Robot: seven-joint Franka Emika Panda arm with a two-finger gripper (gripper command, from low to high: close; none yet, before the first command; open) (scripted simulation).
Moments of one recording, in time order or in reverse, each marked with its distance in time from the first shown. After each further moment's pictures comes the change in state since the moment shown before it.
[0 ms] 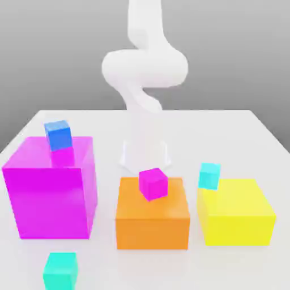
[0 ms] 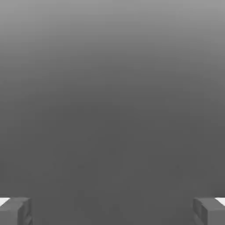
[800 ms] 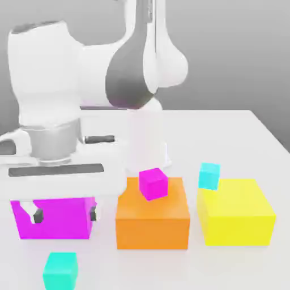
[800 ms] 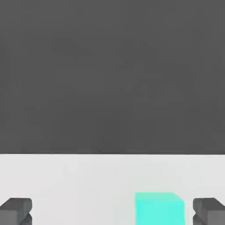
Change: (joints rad) arm -0.025 0.869 -0.230 -0.068 0.197 0.284 -0.428
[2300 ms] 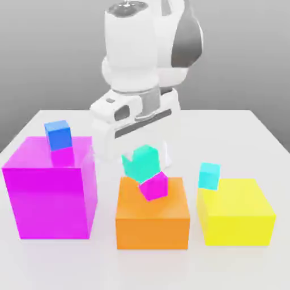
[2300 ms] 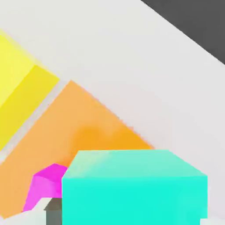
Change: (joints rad) arm 0.104 -0.697 0.167 -0.461 -0.199 -0.331 -0.343
